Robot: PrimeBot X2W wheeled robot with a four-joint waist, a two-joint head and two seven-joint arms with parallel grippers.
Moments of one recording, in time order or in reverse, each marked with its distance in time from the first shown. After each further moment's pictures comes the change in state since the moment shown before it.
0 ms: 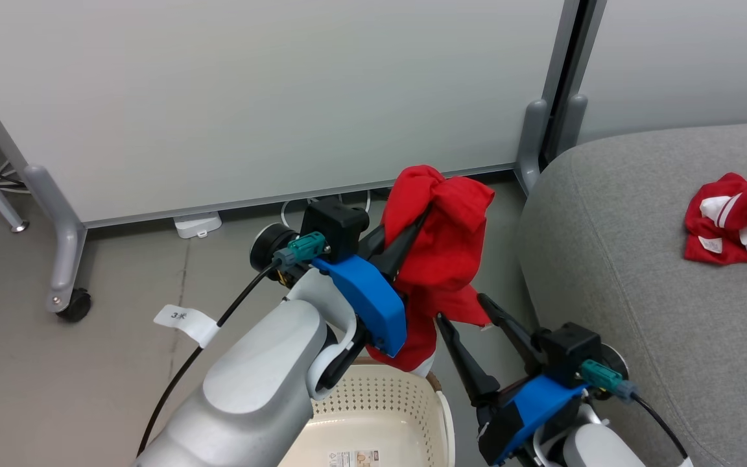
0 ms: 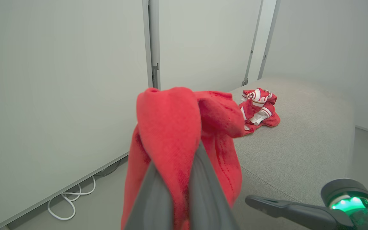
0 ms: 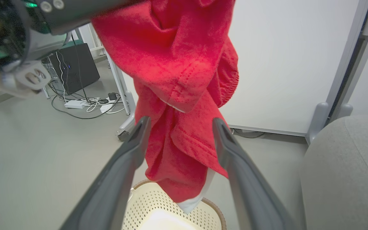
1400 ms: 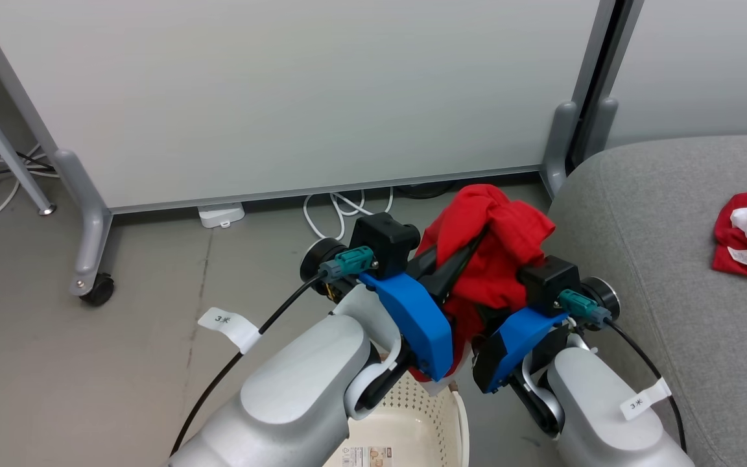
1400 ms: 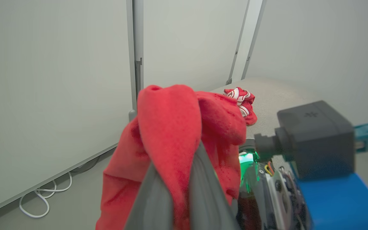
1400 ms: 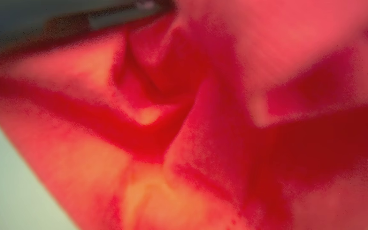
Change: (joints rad) left arm -0.016 -0.036 -0.136 -0.043 -0.121 0.017 0.000; right arm -0.327 0.000 0.079 0.411 0.014 0.000 -0.137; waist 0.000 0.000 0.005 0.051
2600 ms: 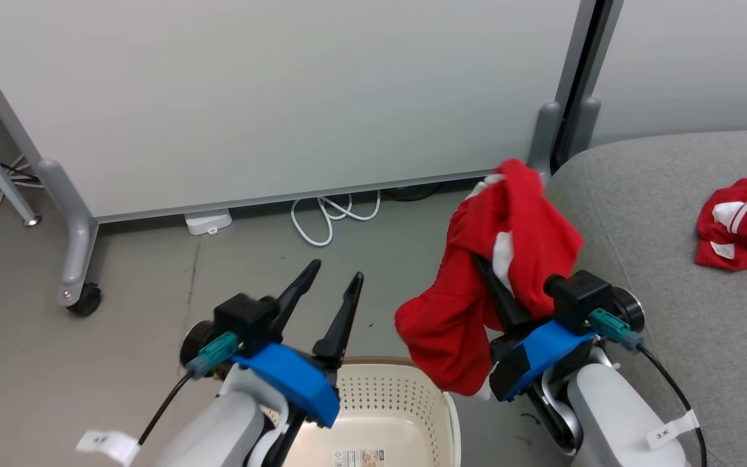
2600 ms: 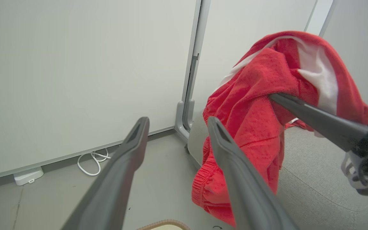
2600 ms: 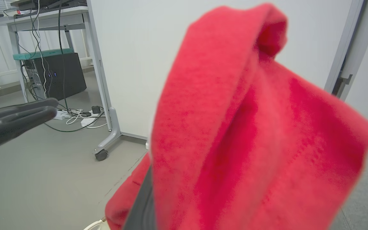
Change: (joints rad) left arm 0.244 0.184 0.140 -0.061 0.046 0.067 -0.153; right arm 0.111 0.000 -0.101 -0.171 -0.064 0.000 -0.001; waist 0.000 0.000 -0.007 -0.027
